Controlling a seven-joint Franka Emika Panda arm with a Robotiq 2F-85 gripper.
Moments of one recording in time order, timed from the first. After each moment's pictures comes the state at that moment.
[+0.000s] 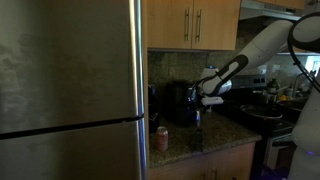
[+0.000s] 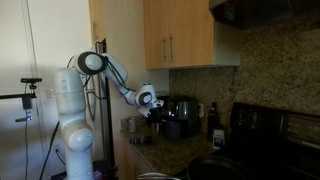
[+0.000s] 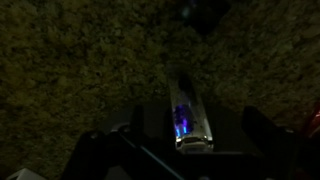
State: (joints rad) arm 0.09 -0.05 0.09 -2.42 -0.09 2.65 0.29
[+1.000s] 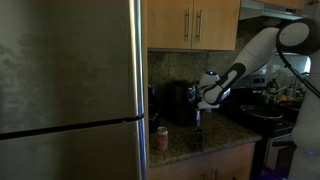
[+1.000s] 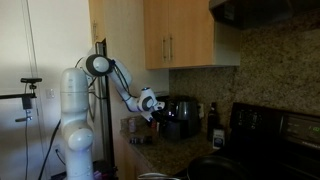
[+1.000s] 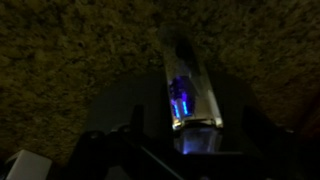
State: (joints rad) arm 0.09 0.05 0.06 -2.42 -0.29 2.90 0.51
